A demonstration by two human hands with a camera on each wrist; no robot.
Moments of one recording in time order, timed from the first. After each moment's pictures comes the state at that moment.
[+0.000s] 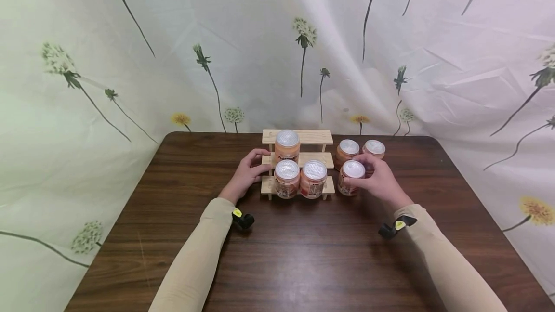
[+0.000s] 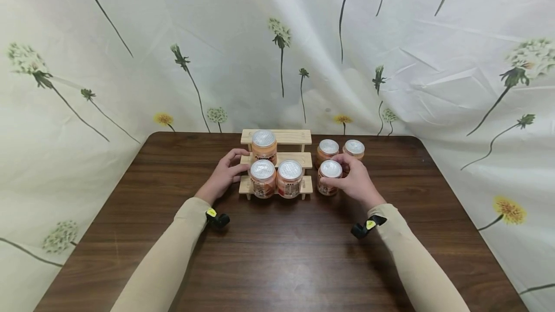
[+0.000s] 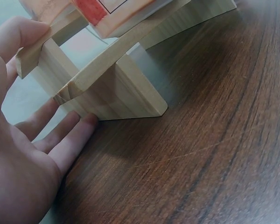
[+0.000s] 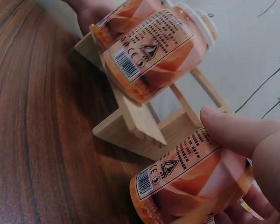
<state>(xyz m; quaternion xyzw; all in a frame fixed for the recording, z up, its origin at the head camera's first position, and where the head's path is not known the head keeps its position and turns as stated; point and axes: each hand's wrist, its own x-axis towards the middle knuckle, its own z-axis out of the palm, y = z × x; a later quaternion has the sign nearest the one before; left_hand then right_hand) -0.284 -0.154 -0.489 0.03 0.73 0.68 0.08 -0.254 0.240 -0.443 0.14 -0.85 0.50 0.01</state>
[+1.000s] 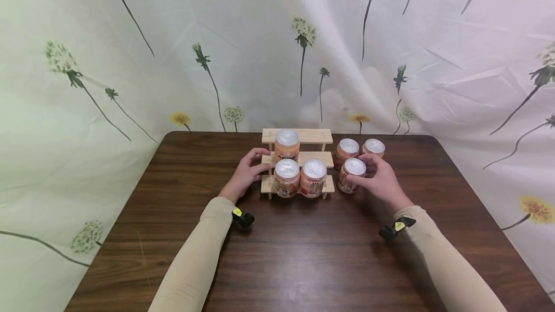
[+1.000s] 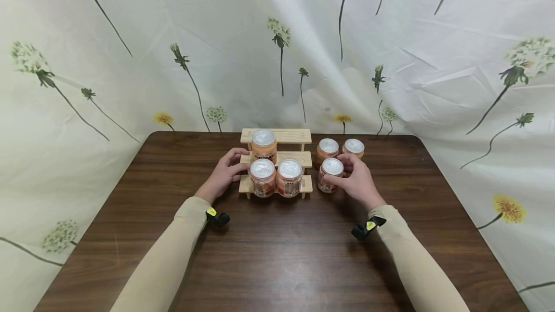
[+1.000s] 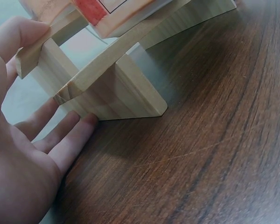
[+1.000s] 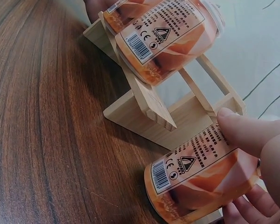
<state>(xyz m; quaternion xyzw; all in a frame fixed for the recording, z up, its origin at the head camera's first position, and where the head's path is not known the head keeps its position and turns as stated) -0.283 -0.154 -0.488 0.04 0.72 0.69 0.07 -0.253 0.247 -0.452 0.09 -0.87 0.49 0.03</state>
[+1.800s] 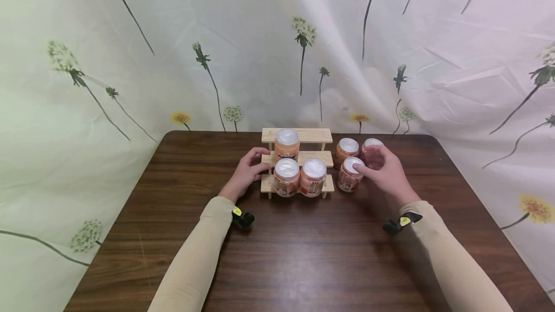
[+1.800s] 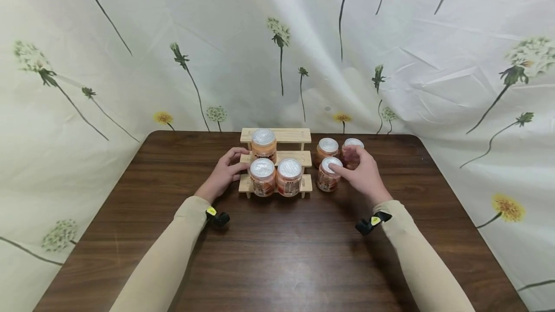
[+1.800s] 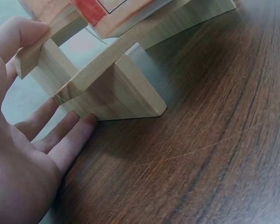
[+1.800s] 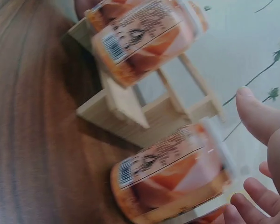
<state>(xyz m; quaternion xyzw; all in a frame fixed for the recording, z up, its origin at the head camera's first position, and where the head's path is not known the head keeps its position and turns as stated) -0.284 -0.154 -0.490 0.04 0.72 0.68 0.07 -0.258 0.252 -0.435 0.10 -0.85 0.52 0.08</state>
